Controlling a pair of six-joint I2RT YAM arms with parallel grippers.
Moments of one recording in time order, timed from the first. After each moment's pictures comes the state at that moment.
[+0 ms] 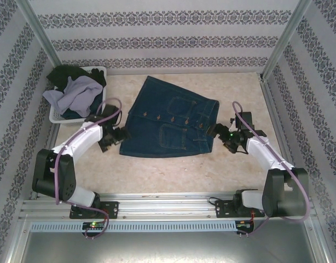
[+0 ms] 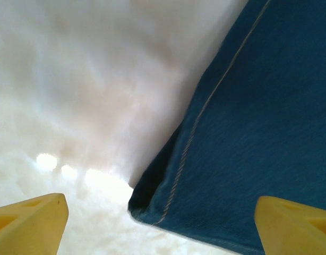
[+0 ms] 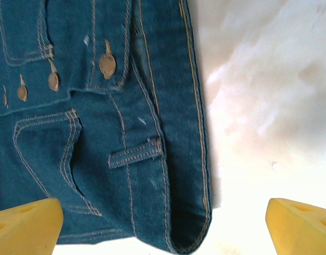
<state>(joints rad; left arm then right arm) -0.21 1.47 0.95 -0.82 0.04 -0.79 0.02 1.27 0.70 -0.49 -0.41 0.65</state>
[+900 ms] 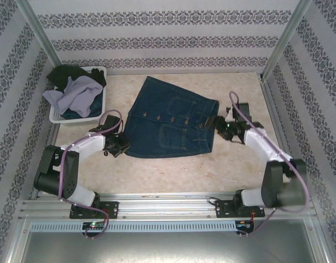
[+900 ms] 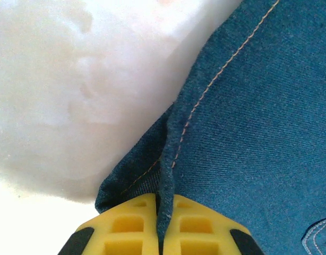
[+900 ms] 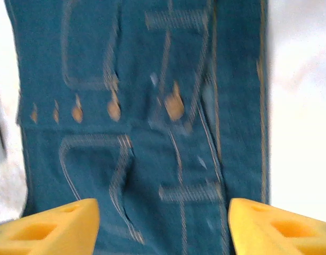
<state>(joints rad) -0.22 1.50 0.76 -0.46 0.18 -0.99 0.05 1.41 0.89 -0.40 -0.42 0.61</state>
